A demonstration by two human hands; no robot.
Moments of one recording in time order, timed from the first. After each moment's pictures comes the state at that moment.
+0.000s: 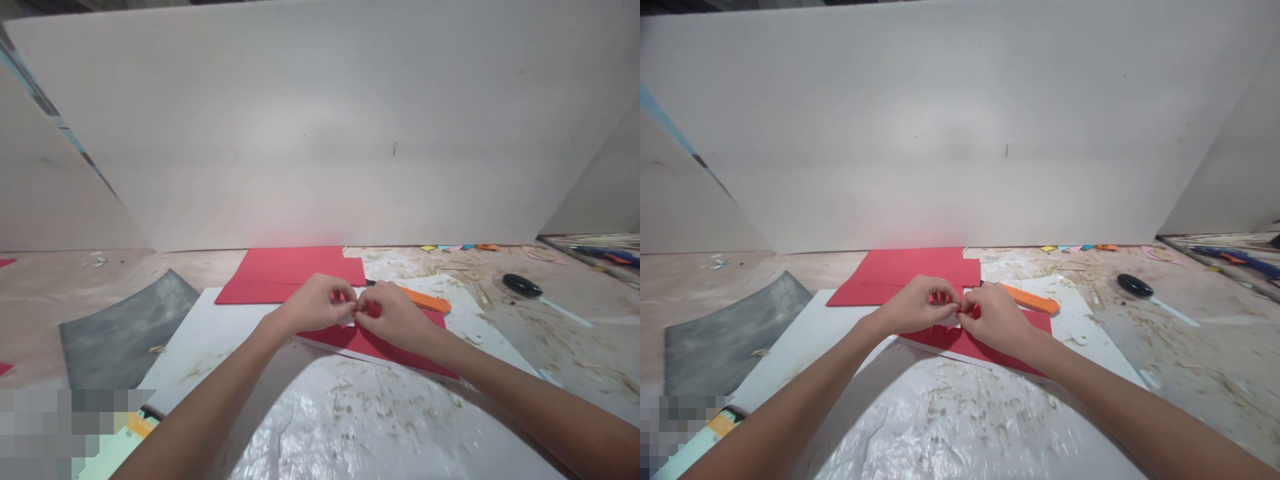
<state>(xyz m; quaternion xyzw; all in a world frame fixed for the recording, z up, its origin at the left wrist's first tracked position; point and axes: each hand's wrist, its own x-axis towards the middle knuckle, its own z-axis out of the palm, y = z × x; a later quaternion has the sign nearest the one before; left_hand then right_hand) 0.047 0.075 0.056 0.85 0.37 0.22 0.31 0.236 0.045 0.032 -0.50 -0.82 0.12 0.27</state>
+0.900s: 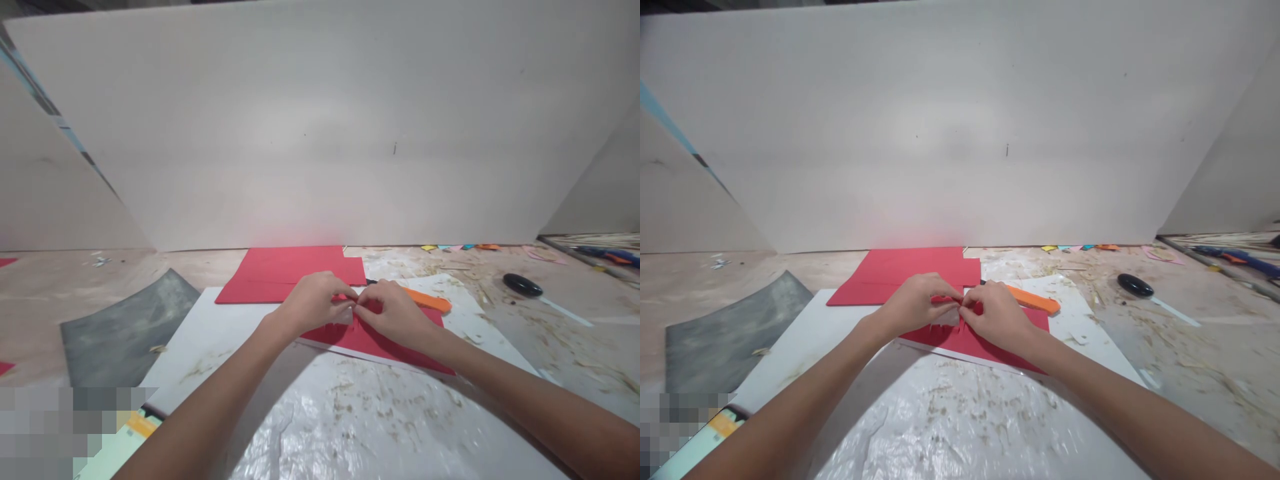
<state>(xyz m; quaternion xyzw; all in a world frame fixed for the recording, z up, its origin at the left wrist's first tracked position) 0.044 0.081 0.049 0.90 0.37 0.20 0.13 0.240 0.049 0.027 -0.49 -0.82 0.13 0.28</state>
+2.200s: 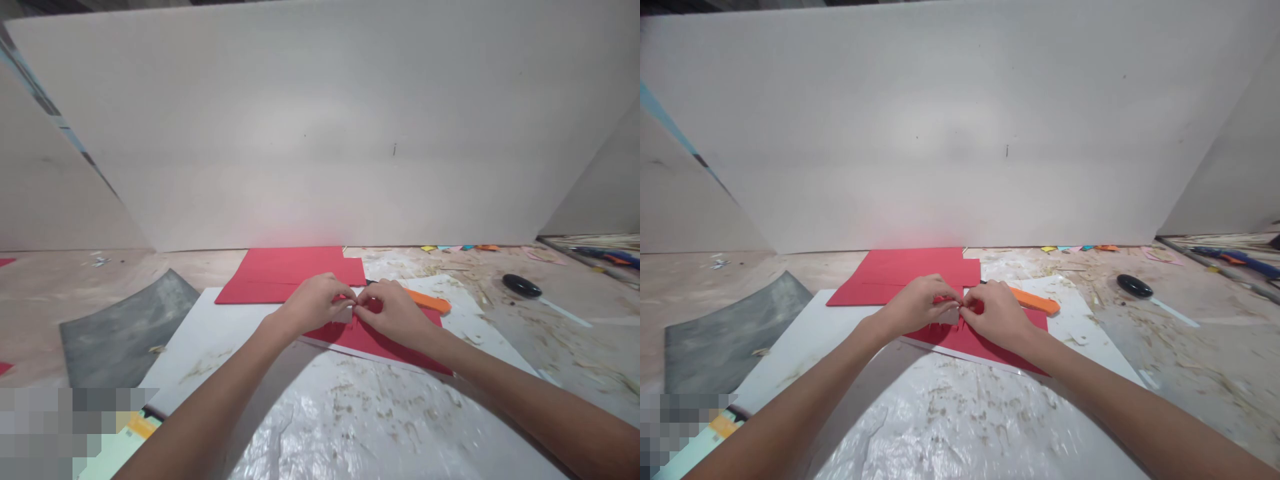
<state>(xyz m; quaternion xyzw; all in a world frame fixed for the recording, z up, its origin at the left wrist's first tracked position) 0.042 0.085 0.041 0.89 0.37 0.19 0.15 0.241 0.054 0.021 -0.49 -0.81 0.10 0.30</state>
